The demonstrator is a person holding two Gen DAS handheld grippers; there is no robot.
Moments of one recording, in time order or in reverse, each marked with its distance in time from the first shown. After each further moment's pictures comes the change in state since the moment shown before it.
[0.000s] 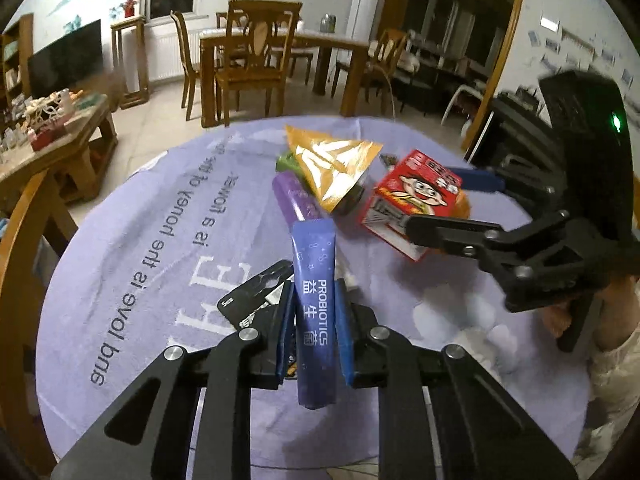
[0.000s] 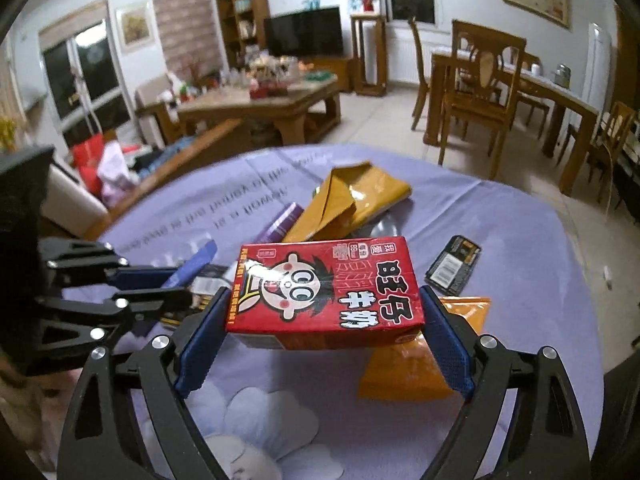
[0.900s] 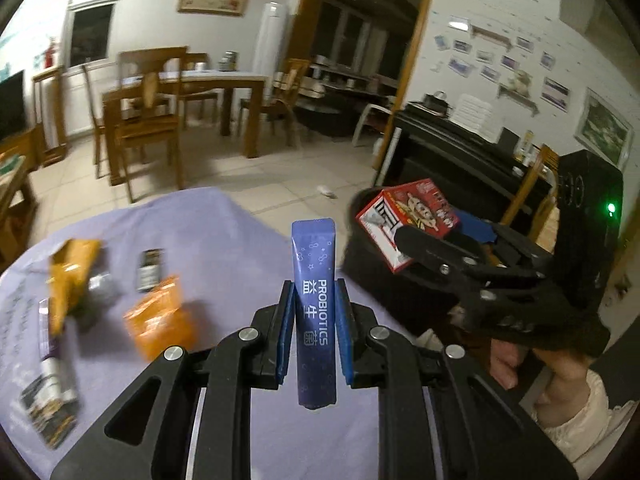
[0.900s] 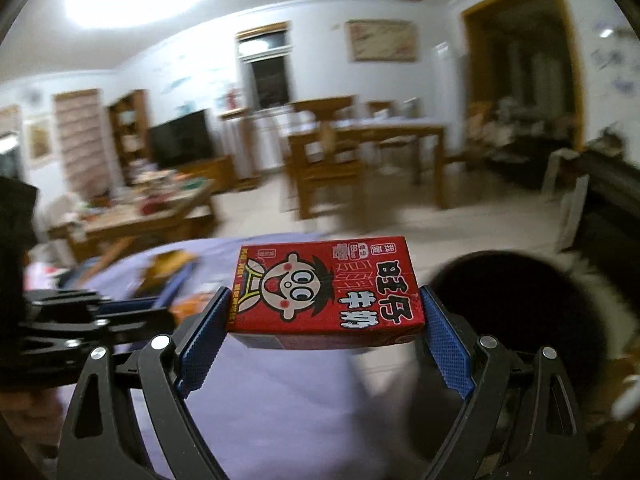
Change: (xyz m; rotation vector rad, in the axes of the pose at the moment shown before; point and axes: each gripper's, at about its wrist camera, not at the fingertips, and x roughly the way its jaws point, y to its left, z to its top) left arm 0.027 -0.213 0.055 0.166 -0.106 -0.265; right arm -0.213 -0.134 -0.110 0.277 -0.354 -0.438
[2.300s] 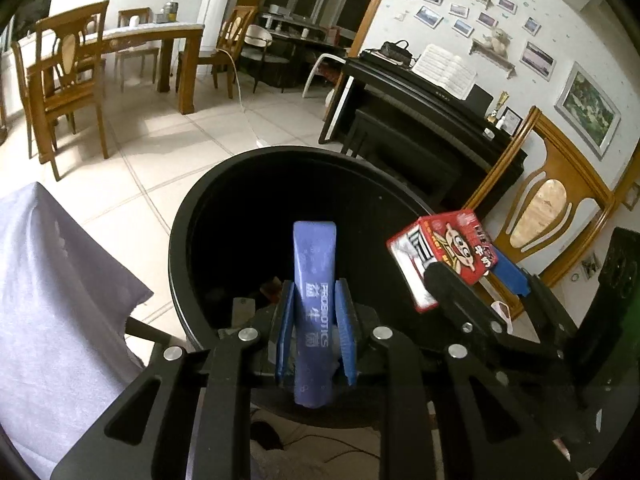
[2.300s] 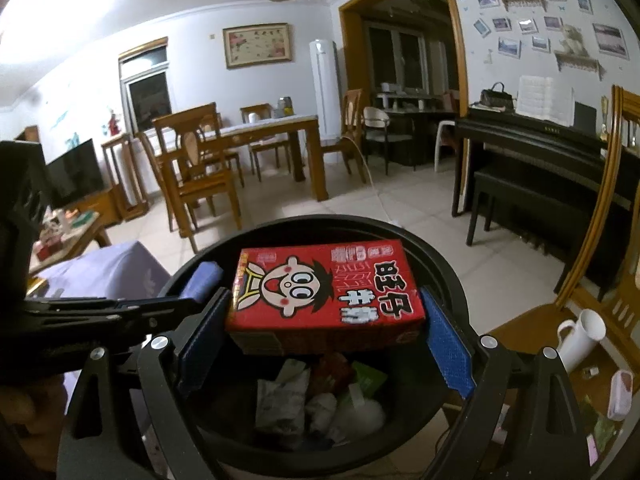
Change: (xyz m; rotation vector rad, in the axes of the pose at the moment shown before) left arm 0.160 -0.098 0.034 0.005 0.187 -0.163; right arm 0.013 -0.176 -0.070 0.199 0.000 -0.332
